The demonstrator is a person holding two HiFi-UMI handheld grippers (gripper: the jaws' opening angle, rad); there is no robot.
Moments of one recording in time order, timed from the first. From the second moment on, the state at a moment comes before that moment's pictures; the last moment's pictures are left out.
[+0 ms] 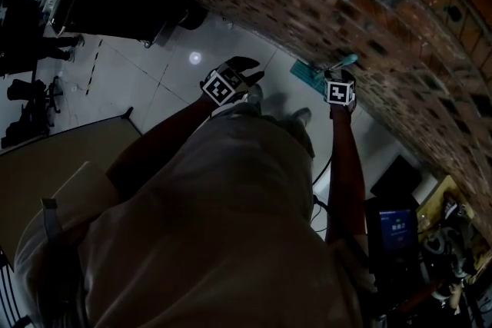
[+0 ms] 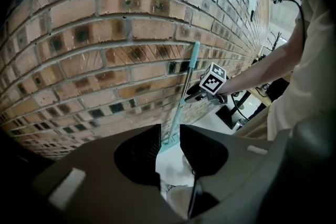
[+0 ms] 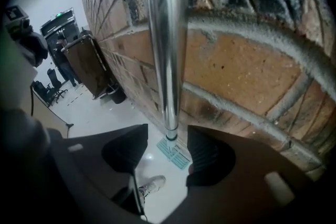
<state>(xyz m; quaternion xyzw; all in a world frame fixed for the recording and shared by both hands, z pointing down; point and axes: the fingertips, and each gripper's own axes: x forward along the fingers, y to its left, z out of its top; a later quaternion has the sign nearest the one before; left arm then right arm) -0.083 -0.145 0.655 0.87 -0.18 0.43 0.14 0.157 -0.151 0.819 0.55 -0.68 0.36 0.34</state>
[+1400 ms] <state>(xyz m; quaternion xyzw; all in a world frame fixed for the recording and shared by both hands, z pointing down) 0.069 -0.081 0.609 0.93 -0.11 0.31 0.17 0.218 -0.012 0.572 0.67 -0.70 0.20 0.15</state>
